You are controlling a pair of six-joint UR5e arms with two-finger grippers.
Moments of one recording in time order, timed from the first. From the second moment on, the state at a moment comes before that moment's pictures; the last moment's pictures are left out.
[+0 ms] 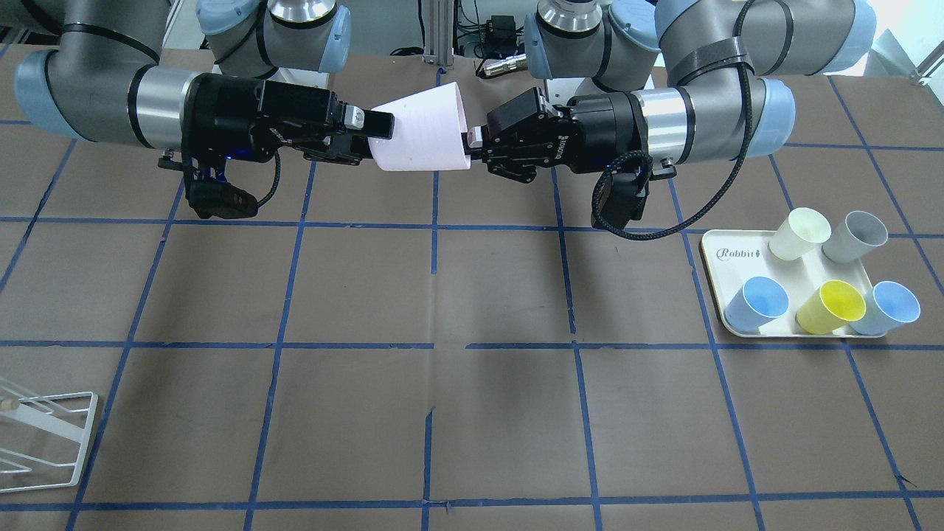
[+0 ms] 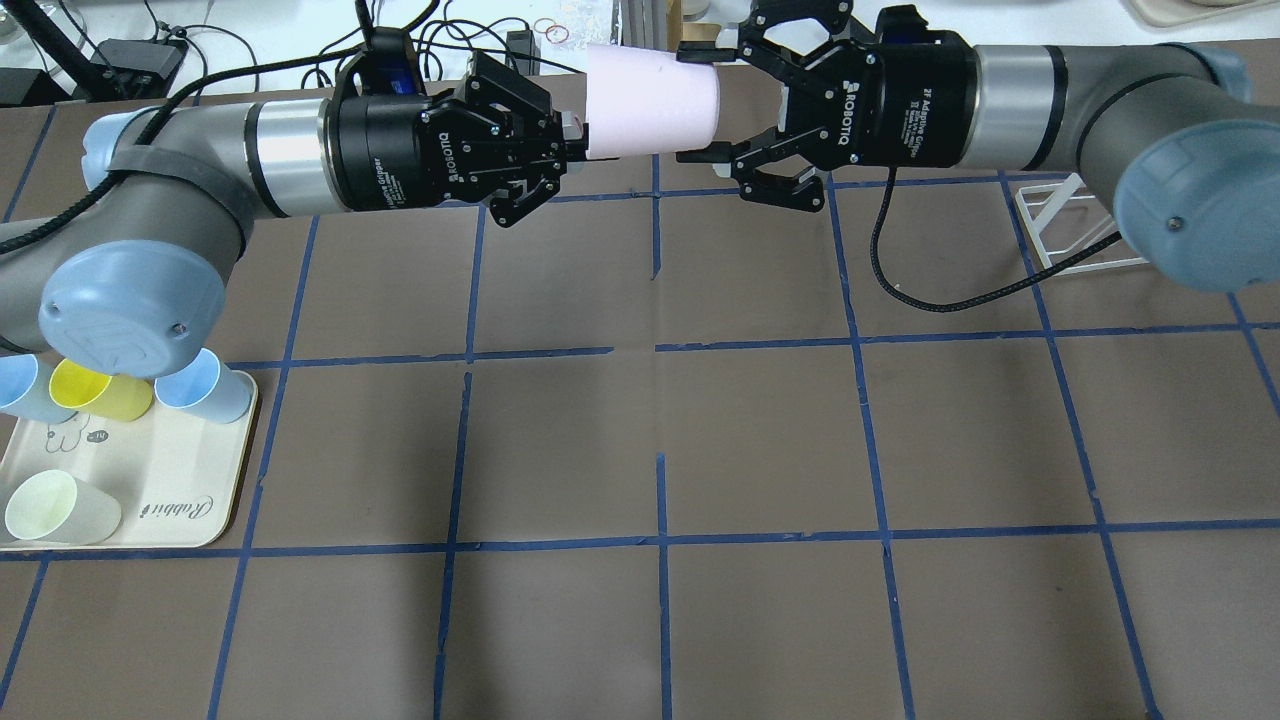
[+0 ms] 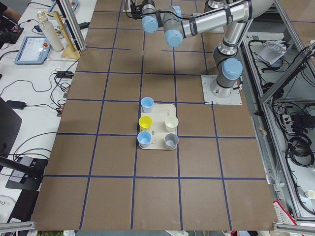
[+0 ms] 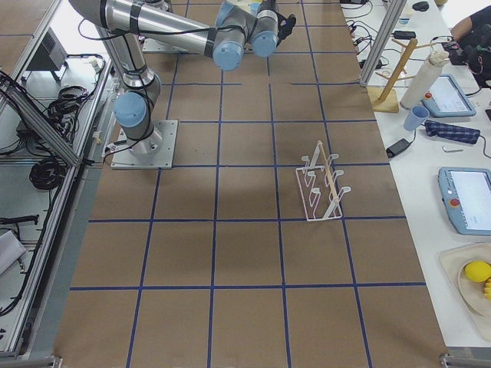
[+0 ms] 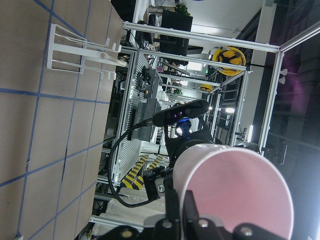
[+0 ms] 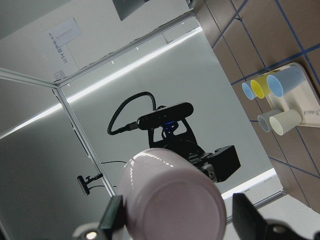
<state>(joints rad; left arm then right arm) -1.47 -1.59 -1.89 -1.45 0.08 0.05 1.44 -1.55 1.81 -1.38 -0.04 0.01</state>
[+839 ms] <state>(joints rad) -1.45 -1.58 -1.86 -1.41 0.27 -0.01 1.25 -1.55 1.77 -1.40 -0.18 0.15</state>
